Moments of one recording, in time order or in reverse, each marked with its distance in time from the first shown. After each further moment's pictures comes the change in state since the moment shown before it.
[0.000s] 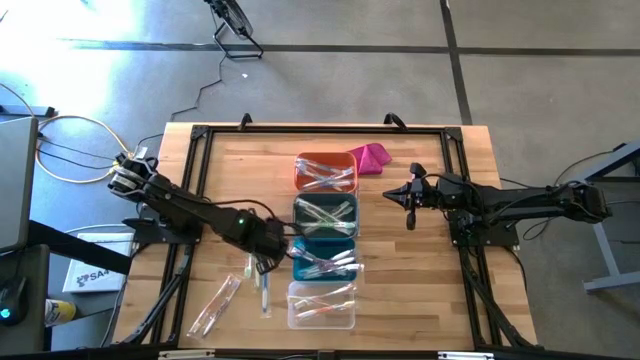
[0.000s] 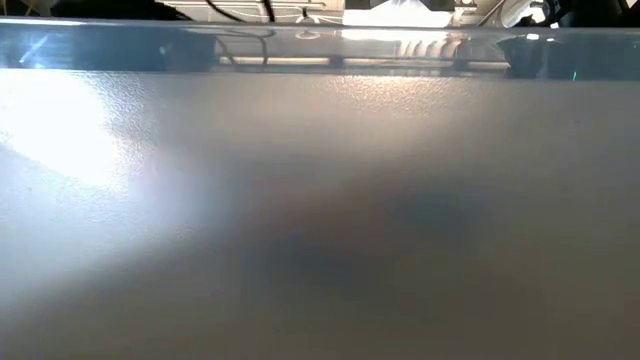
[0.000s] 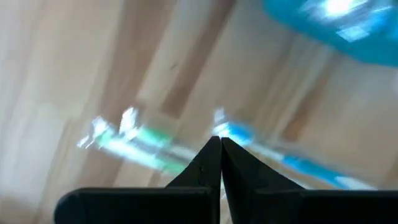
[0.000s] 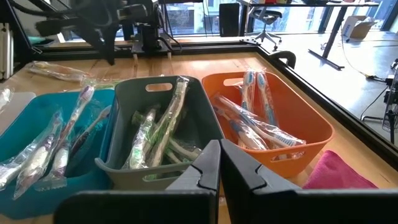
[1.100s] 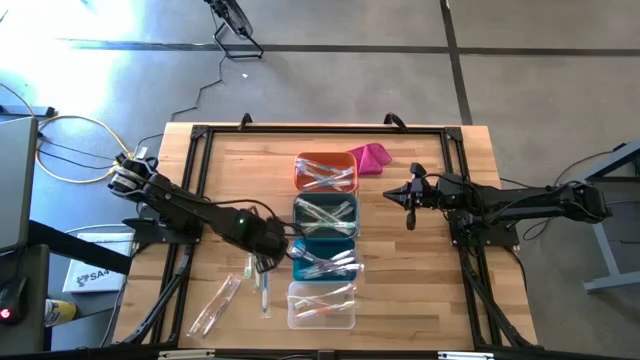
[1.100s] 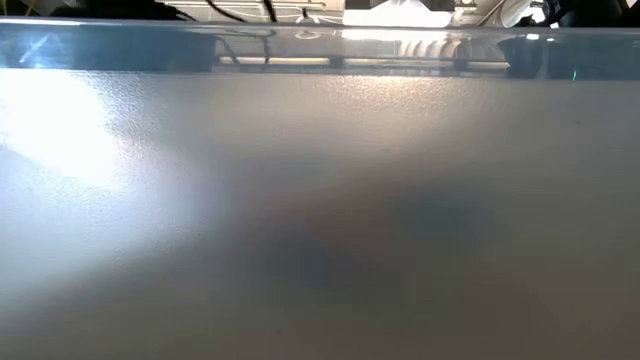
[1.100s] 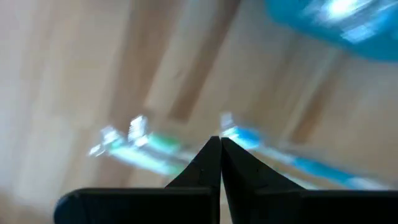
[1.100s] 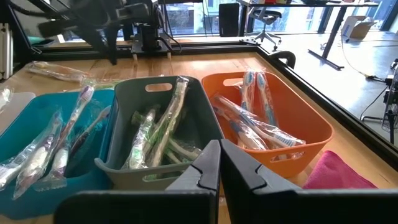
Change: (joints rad) left arm 0.006 0.001 0.000 -0.001 -0.027 0.052; right arm 0.000 0.000 0.000 0.000 0.001 0.000
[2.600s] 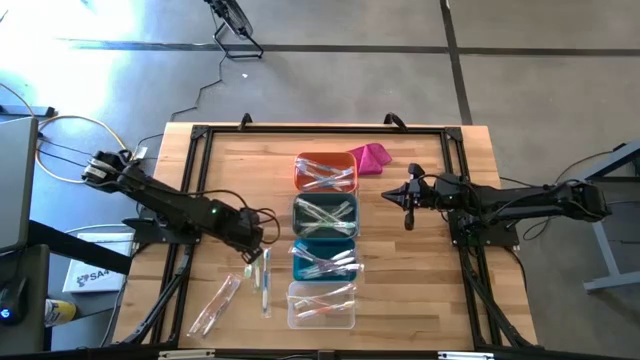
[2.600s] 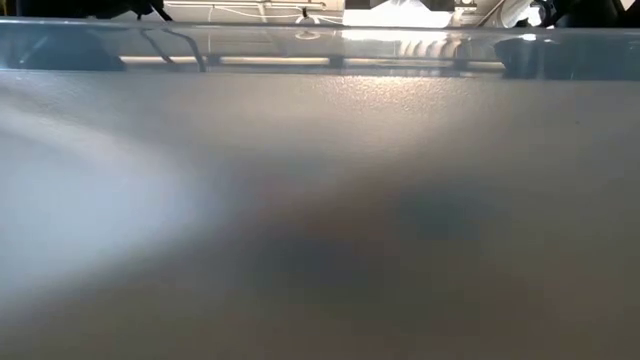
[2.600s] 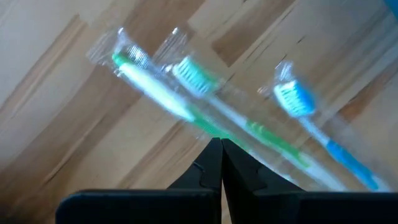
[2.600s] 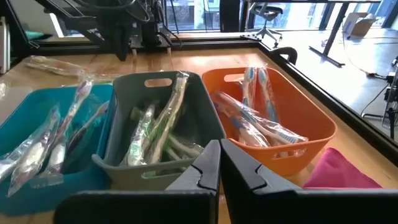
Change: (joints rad) left arm 0.019 -0.287 -0.369 0.159 0.116 -0.351; right arm 0.000 0.039 0.000 0.023 0.000 -0.004
